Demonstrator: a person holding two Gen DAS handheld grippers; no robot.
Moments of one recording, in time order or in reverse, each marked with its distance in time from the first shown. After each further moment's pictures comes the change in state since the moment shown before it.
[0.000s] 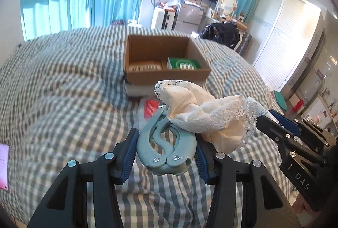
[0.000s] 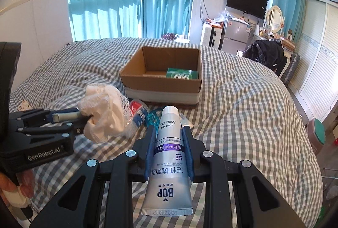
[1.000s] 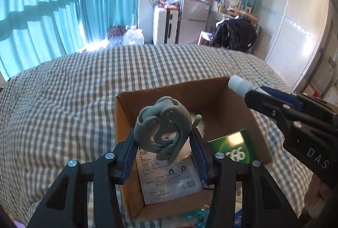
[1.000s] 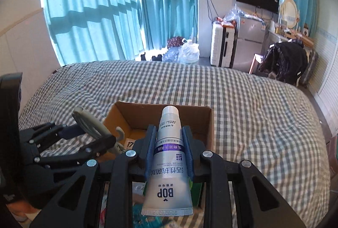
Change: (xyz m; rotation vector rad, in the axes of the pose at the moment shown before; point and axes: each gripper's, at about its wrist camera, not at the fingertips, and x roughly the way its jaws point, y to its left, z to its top) left arm 0.197 0.026 0.192 0.107 0.053 0.080; right arm 0.216 -0.052 0.201 0.065 0.027 0.111
